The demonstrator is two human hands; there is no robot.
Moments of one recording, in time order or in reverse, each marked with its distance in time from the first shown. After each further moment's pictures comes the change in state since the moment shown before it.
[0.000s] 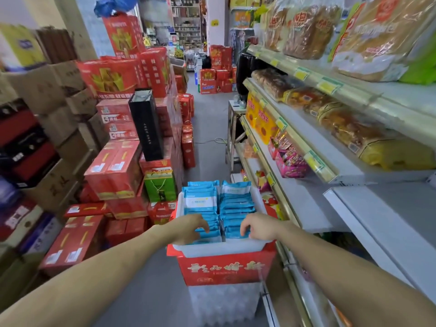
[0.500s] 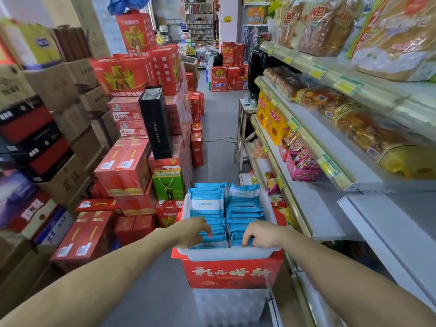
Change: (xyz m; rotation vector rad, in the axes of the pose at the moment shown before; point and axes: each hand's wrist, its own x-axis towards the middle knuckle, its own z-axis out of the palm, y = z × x) left_hand 0.009 -0.011 0.006 0.006 -0.012 -0.029; right_hand 0.020 -0.004 0.004 -0.025 -0.116 -0.047
